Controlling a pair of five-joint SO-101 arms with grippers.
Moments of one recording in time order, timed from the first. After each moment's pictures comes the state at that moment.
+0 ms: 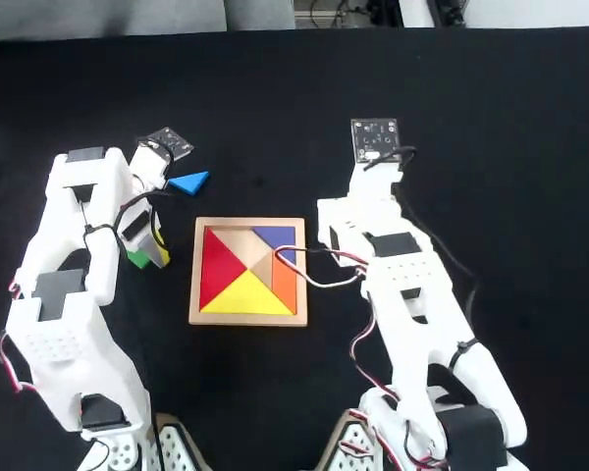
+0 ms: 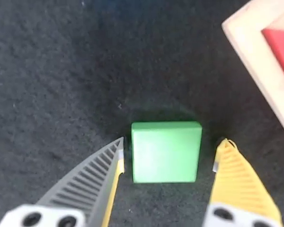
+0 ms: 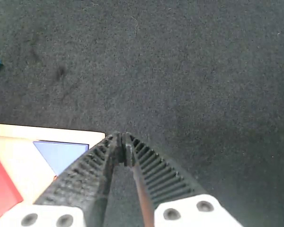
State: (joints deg) left arm -13.0 21.7 7.5 66.9 -50.0; right arm -9.4 -24.3 54.4 28.5 -5.9
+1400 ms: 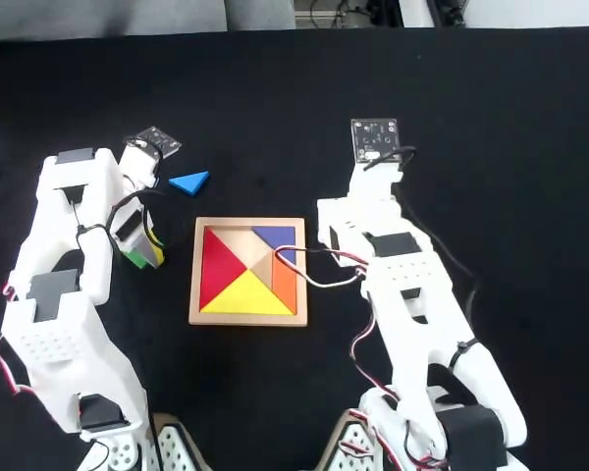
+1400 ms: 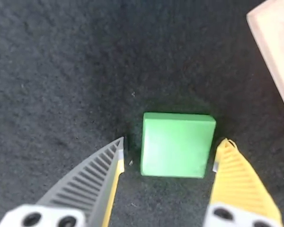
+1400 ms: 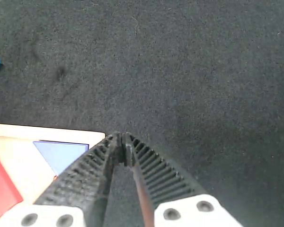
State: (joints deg) left arm -15.0 21.7 7.5 66.9 -47.9; right arm -9.4 -24.3 54.4 28.5 -5.9
